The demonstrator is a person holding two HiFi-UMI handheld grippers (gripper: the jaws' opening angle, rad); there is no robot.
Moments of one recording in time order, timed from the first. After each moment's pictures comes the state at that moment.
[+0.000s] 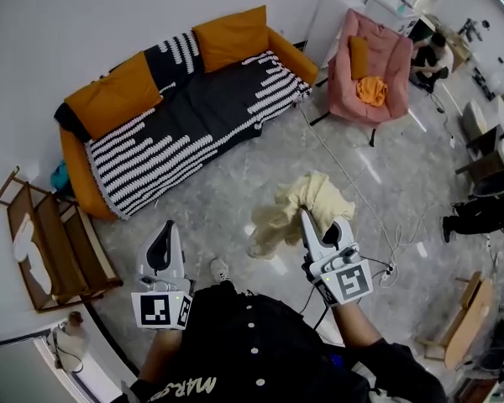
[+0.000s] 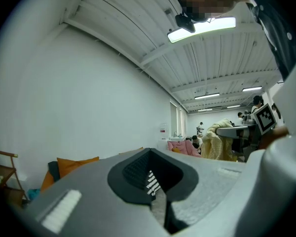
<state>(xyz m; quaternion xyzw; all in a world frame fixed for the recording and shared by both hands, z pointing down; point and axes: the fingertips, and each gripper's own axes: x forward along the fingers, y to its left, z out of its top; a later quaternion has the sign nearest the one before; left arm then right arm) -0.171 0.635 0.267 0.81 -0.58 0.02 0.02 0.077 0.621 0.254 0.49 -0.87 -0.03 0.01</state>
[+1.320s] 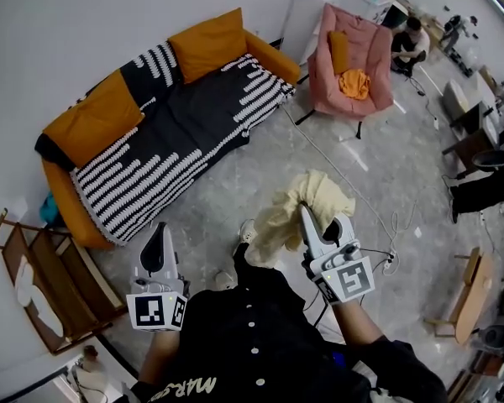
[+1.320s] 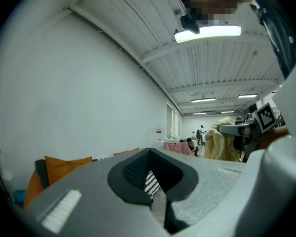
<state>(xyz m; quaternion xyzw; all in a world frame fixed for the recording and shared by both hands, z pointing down) -0.213 0.542 0.280 0.84 -0.54 0.00 0.04 0.049 0.557 0.248 0.55 -0.84 -0.04 0.01</state>
